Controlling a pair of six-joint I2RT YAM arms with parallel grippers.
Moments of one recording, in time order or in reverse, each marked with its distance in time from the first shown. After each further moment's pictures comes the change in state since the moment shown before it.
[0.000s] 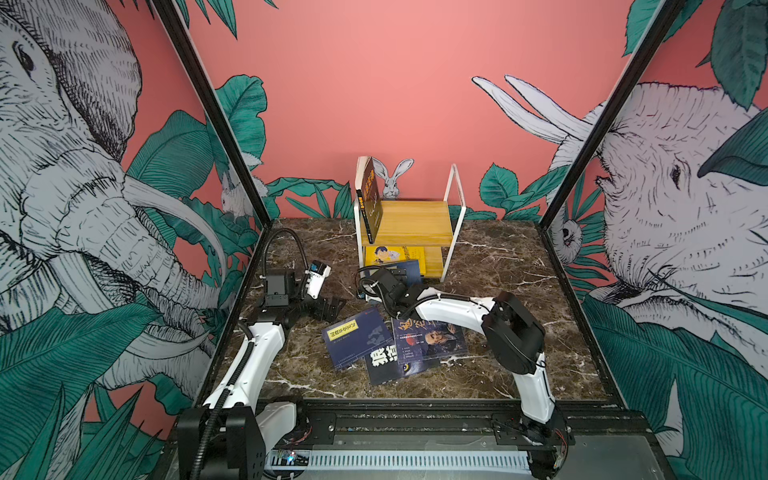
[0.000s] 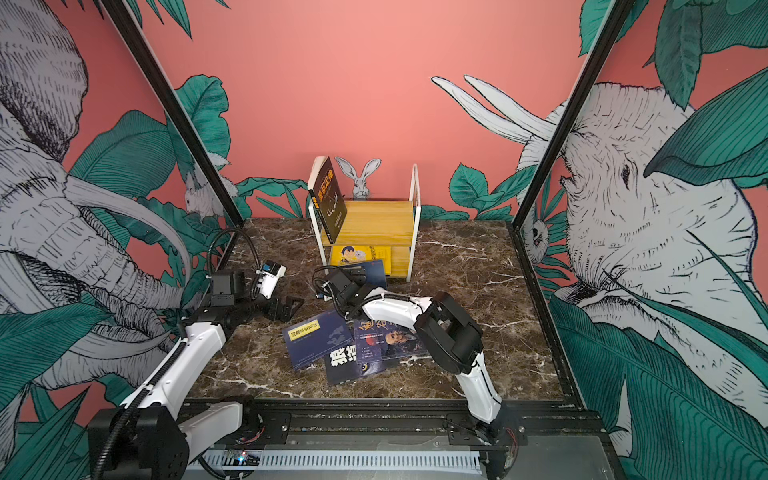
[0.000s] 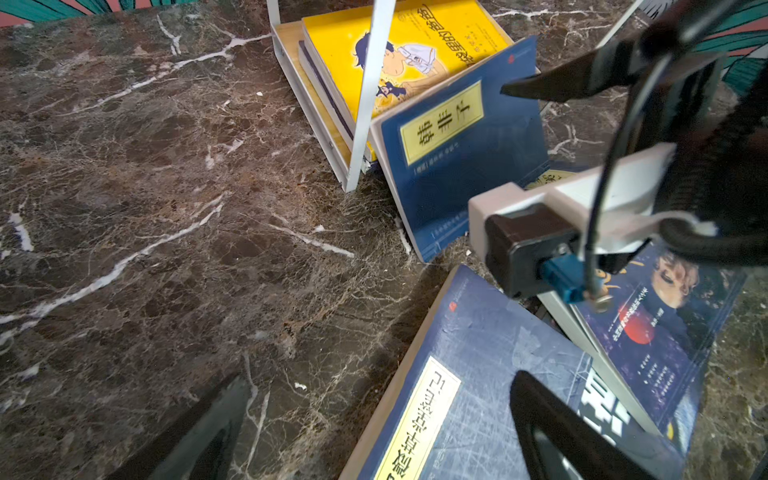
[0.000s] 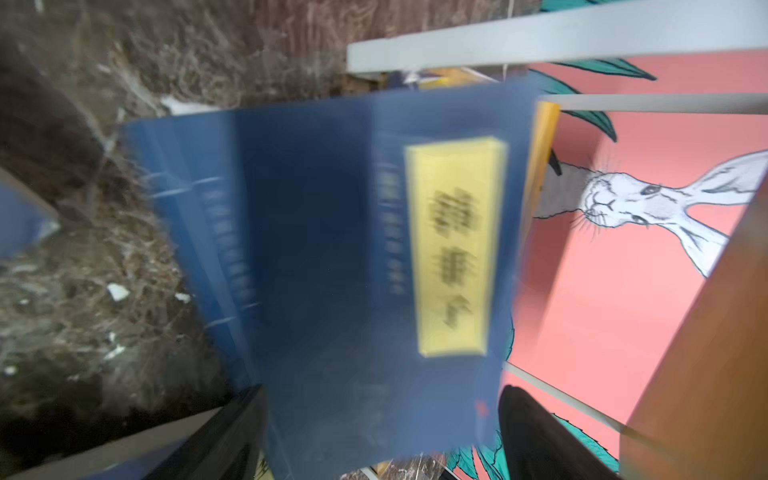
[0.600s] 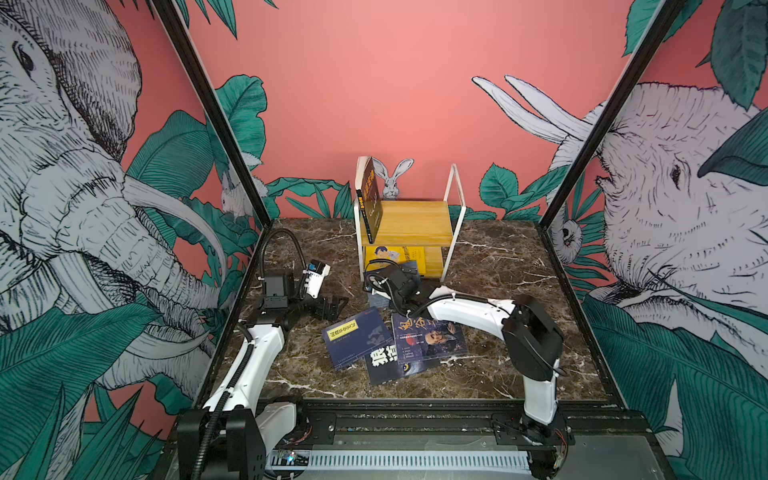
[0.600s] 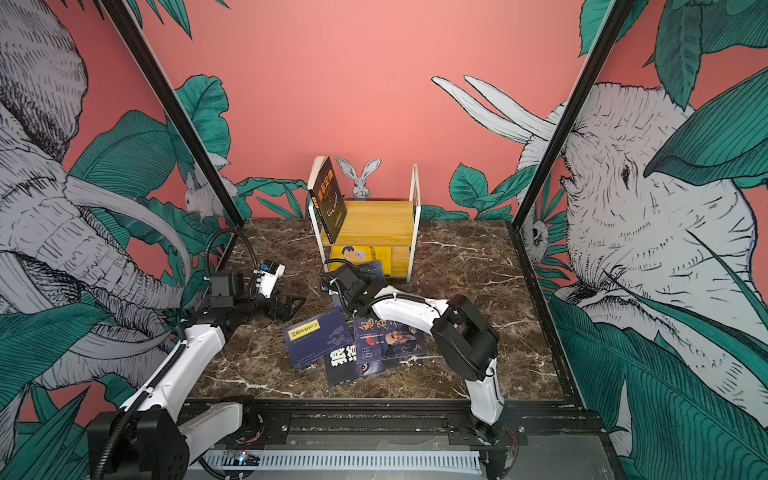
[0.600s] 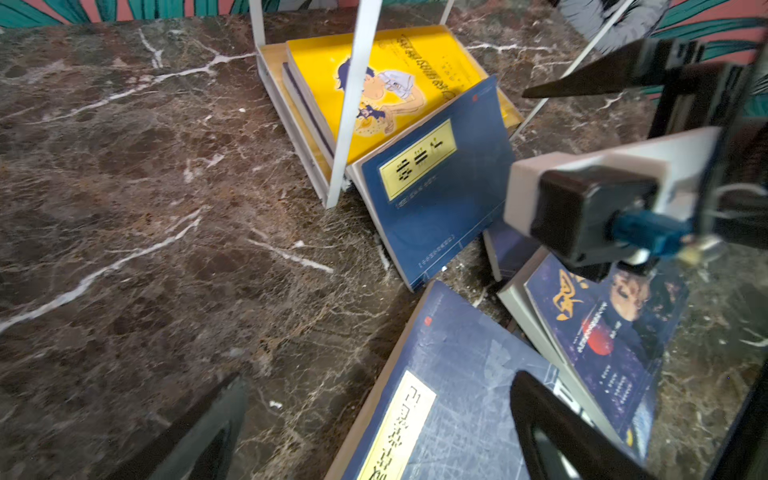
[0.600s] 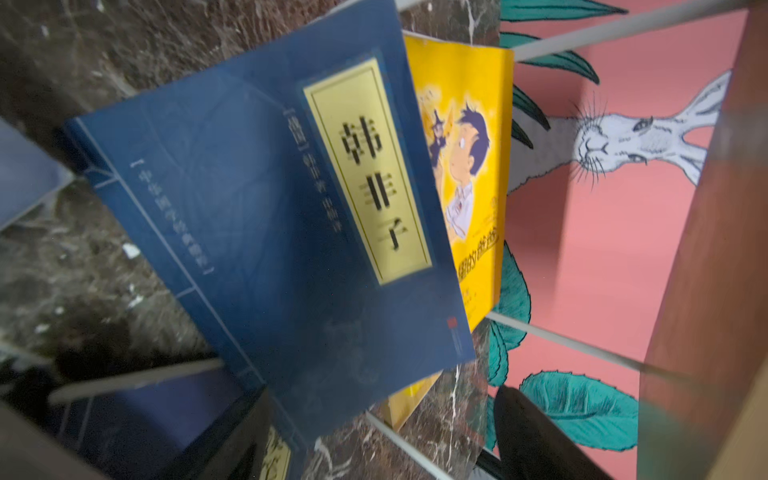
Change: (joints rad) left arm 0.006 -0.010 -0.040 0.090 0.108 -0.113; right arm -0.016 -0.163 -0.105 -0.053 -0.029 0.193
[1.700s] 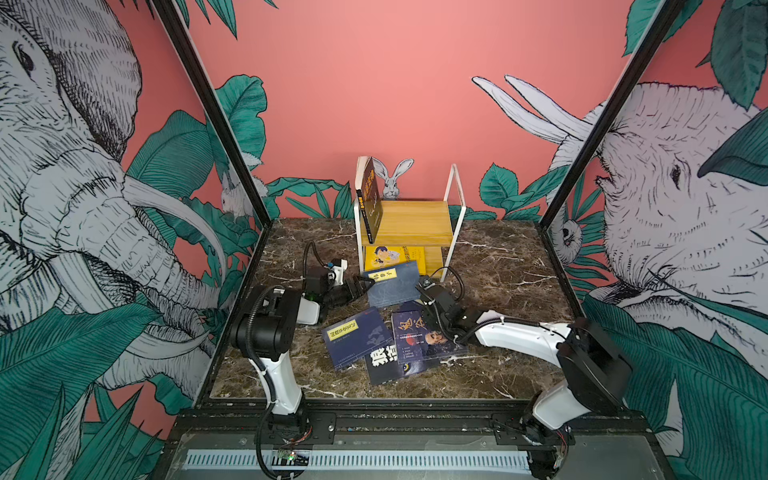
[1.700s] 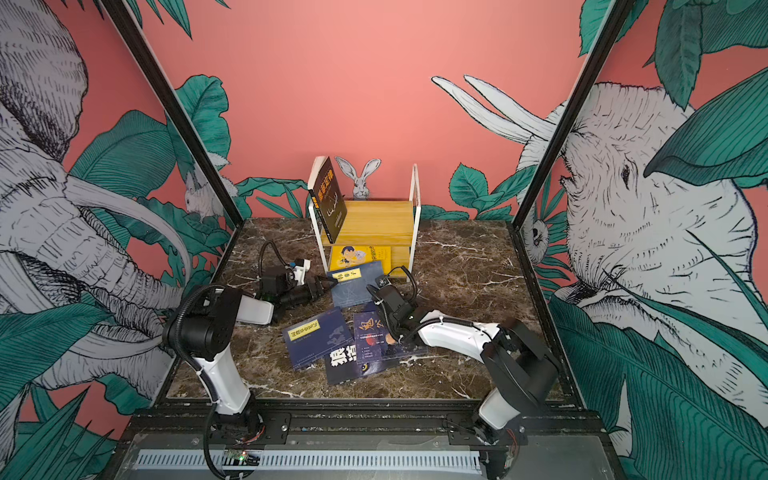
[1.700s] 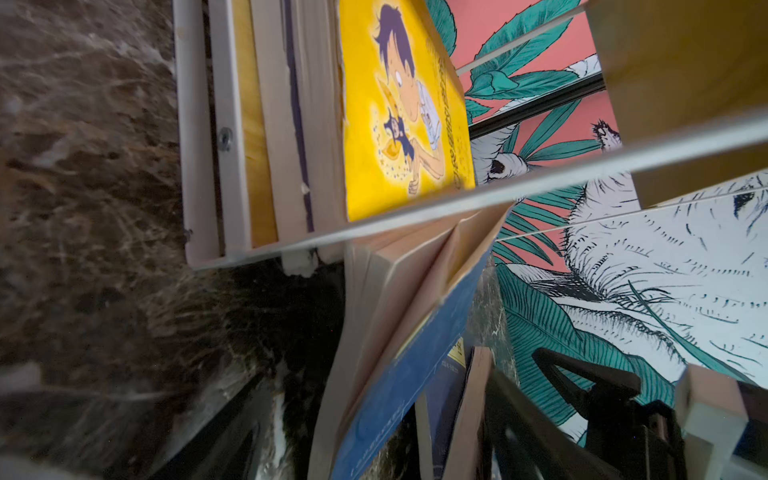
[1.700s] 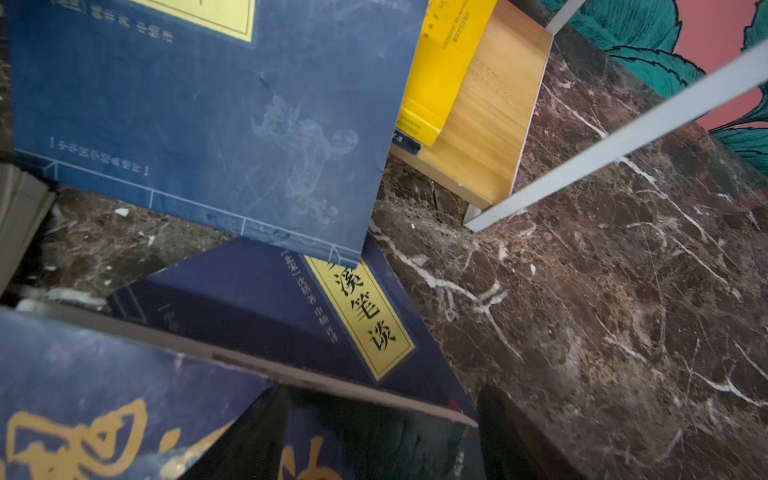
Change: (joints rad) left arm -0.158 0.790 0.016 0.997 0.178 -0.902; right arm -0.103 -0.298 -0.500 0.178 -0.125 0.845
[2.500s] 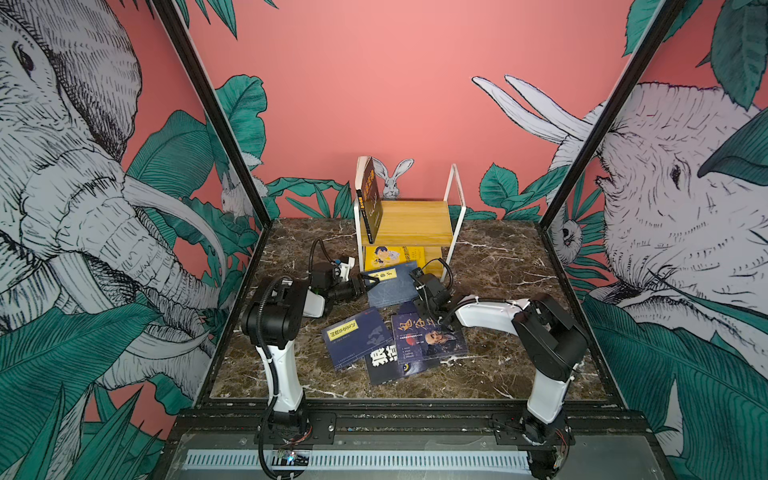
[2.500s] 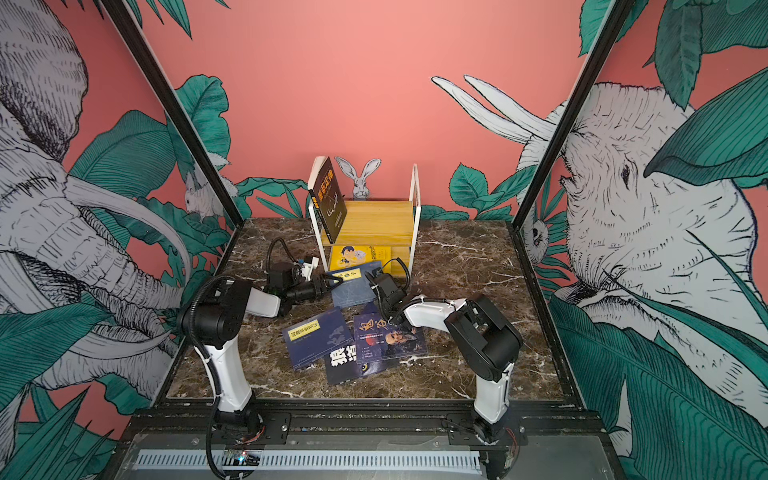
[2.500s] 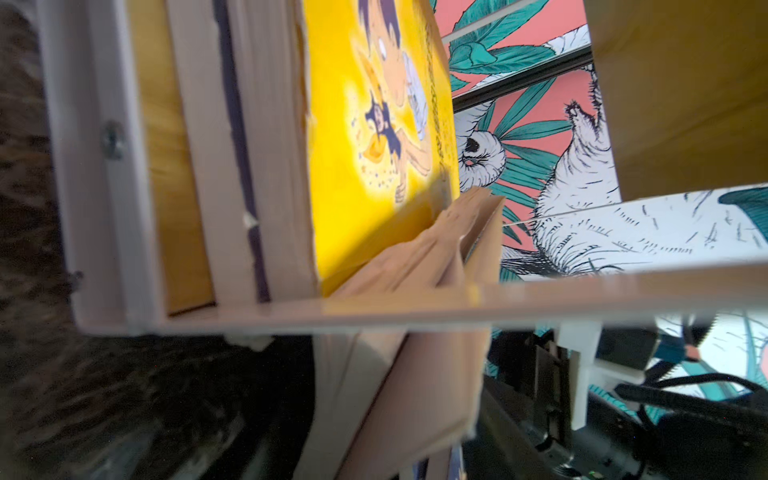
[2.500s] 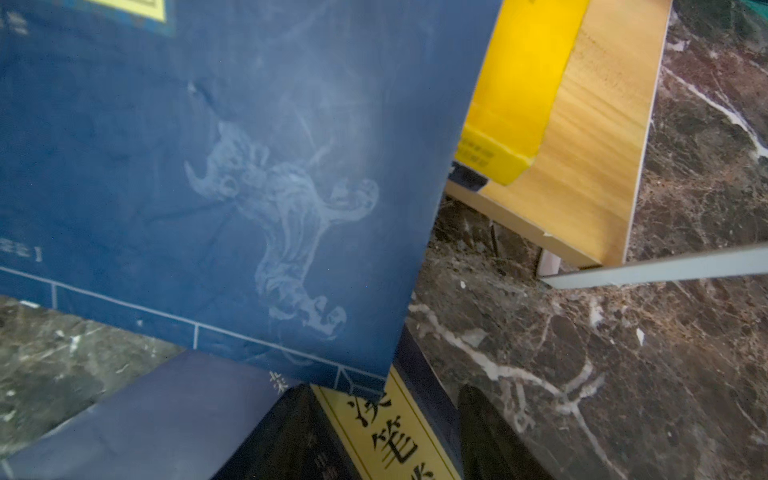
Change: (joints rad) left arm -0.021 0.104 0.099 0.034 0.111 -0.055; right arm -0.083 0.251 0.136 0.087 -0.138 -0.010
